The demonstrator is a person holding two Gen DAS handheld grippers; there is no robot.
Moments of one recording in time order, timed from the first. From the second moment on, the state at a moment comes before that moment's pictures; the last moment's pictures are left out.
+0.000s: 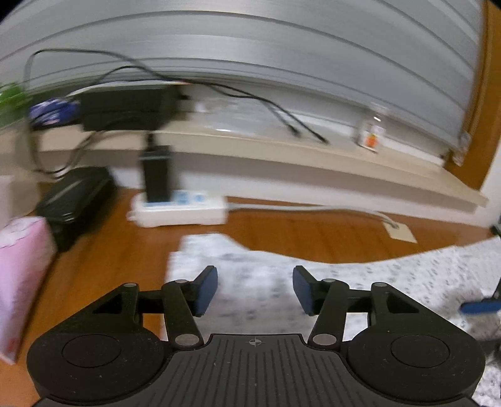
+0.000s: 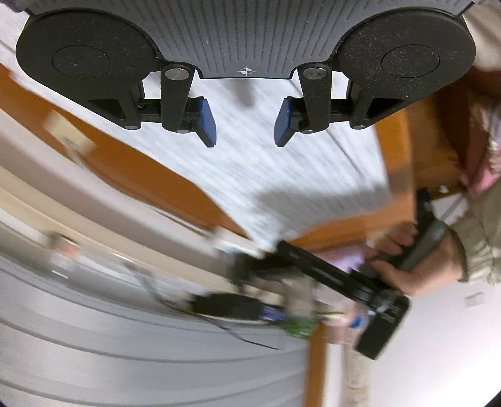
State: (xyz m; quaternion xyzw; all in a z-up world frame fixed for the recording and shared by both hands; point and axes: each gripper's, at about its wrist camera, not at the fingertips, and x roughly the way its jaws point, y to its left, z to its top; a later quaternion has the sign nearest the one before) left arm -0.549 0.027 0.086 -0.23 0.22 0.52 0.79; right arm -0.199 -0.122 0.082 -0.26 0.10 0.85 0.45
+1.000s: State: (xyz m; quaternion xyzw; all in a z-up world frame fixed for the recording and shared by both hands) left arm -0.239 0.015 0.032 -0.13 0.32 0.29 0.89; right arm -0.064 -0.232 0.046 -0.24 0.18 0.81 0.50
